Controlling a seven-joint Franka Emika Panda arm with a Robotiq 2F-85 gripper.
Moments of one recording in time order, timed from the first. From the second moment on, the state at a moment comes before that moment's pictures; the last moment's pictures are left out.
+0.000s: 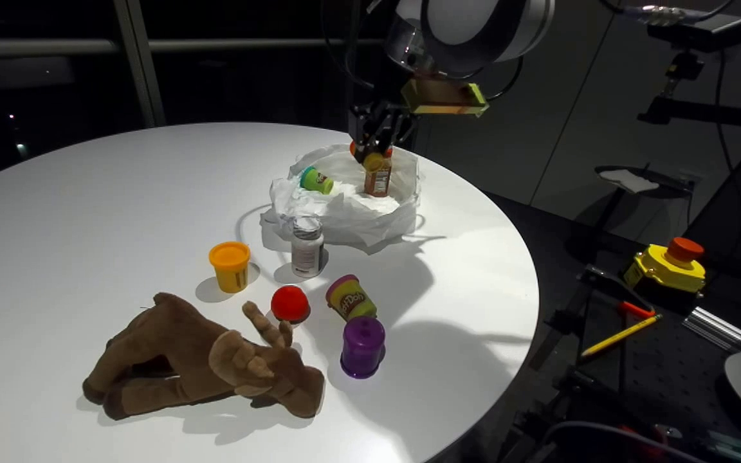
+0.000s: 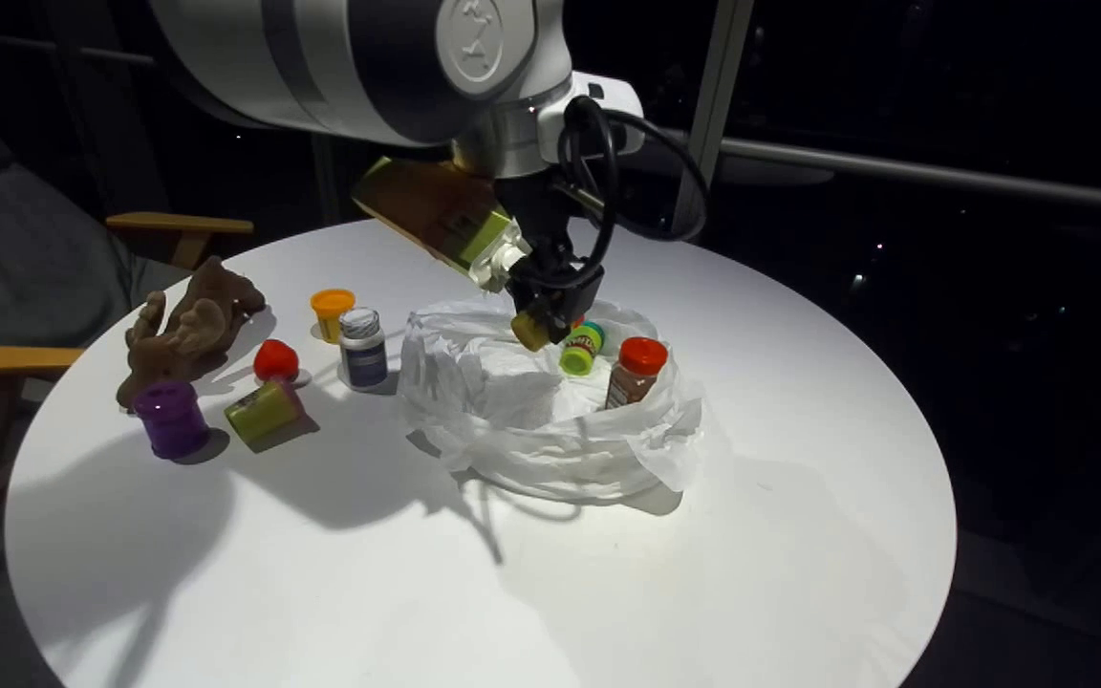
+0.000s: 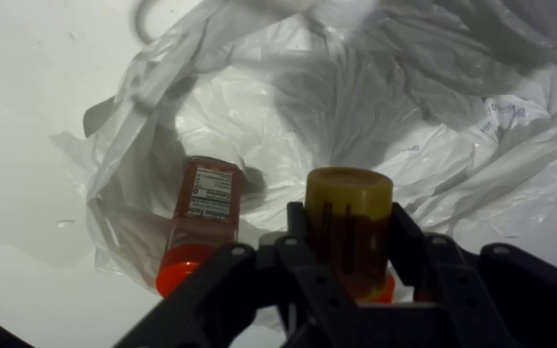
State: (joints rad) arm 0.10 0.36 -0.13 -2.26 -0.01 2.95 0.29
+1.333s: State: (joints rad) arm 0.23 0.56 -0.25 -2.00 -0.01 2.89 0.43
